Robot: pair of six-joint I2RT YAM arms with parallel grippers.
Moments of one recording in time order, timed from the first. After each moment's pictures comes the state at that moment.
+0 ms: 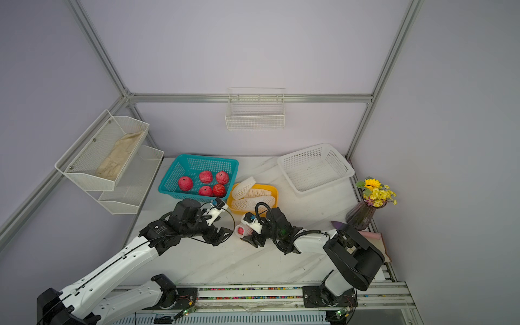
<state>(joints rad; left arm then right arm) -0.59 0.99 0.82 -0.60 0.27 0.05 0.75 1.54 0.54 0.50 -0.47 -0.21</state>
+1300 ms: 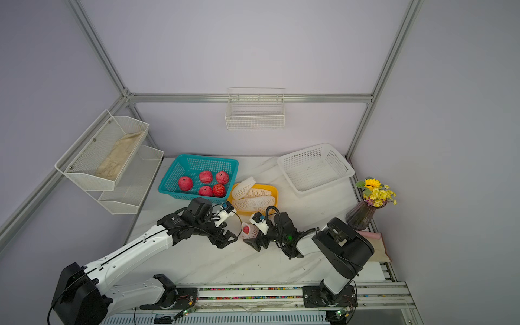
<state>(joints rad) -0.59 1.17 0.82 -0.60 0.39 0.10 0.67 1.63 0.42 0.78 -0.52 -0.07</state>
